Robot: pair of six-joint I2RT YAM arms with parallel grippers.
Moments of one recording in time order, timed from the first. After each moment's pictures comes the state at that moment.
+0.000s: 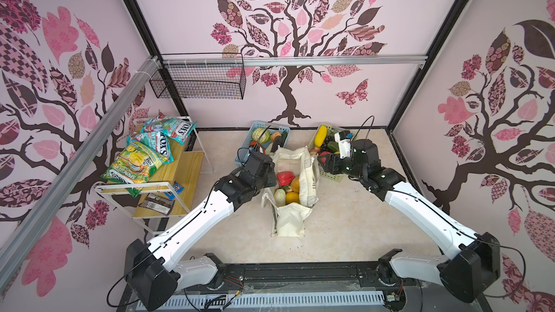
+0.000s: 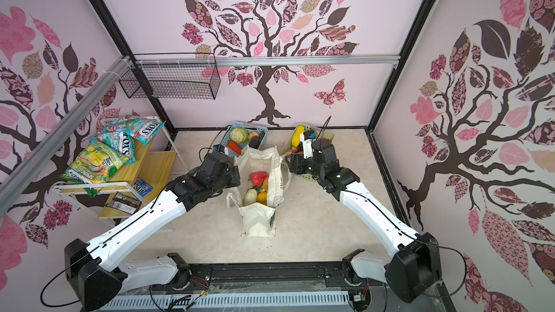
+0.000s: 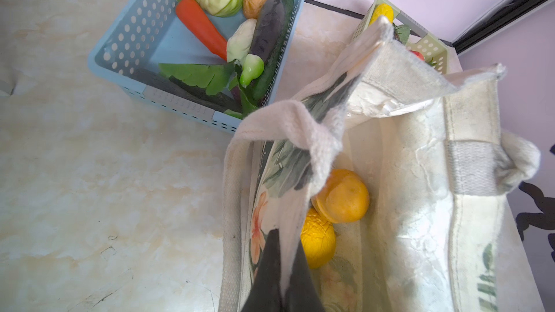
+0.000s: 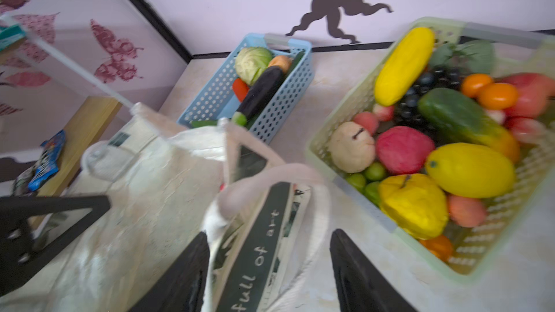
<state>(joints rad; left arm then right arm) -0.67 1.23 1.11 -0.62 -0.27 -0.65 0.42 1.24 1.06 -0.29 -0.15 0.37</state>
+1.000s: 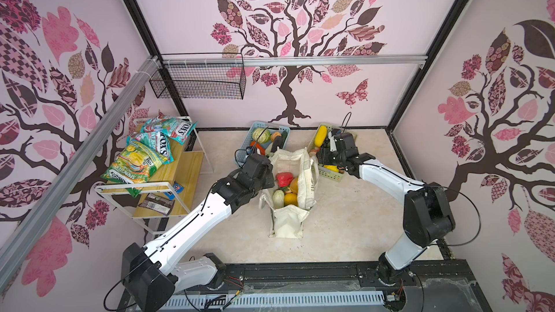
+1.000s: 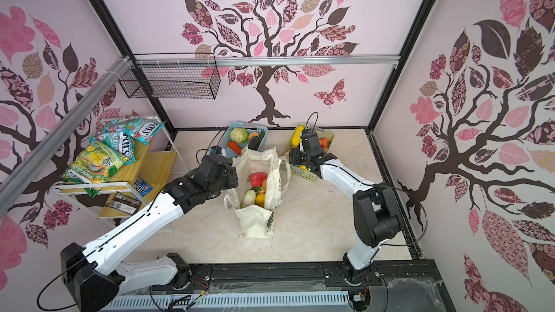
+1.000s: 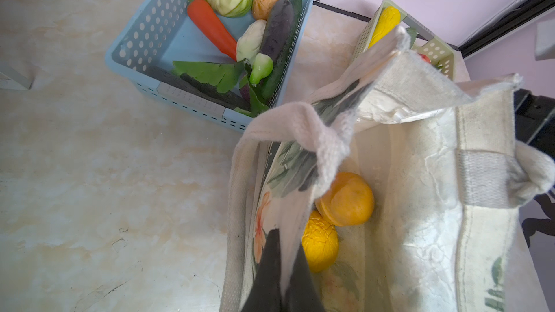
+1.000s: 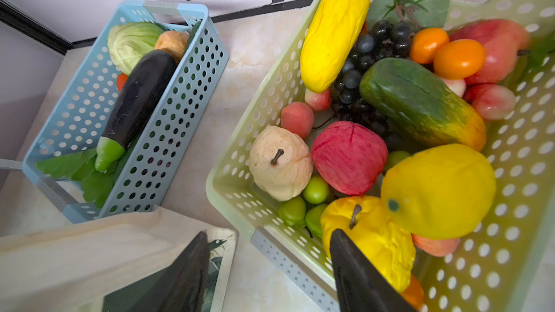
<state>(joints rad) -0.67 1.21 1.10 -0.63 -0.28 -0.66 0.37 1.70 1.22 -0.22 -0.03 0.38</state>
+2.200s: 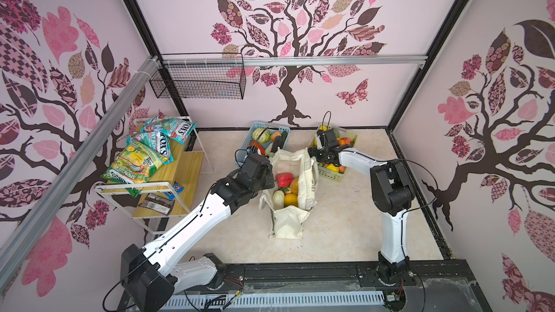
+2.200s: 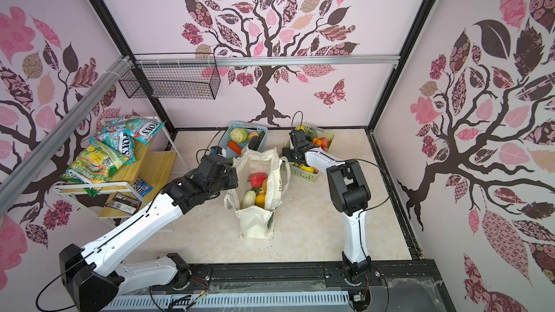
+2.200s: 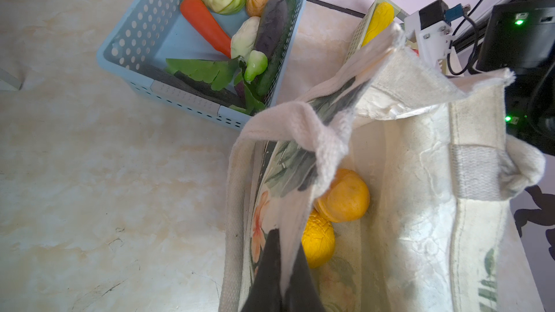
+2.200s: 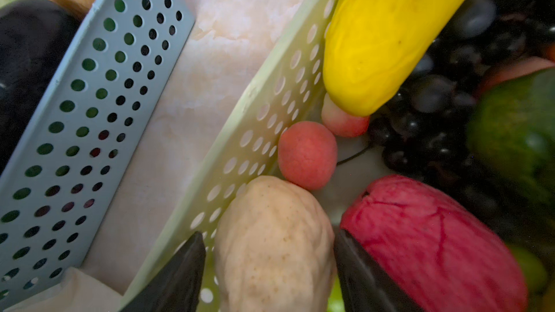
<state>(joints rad) -0.67 1.20 1.10 -0.64 -0.26 -0.65 0.37 2.09 1.53 -0.29 -0.04 0.31</state>
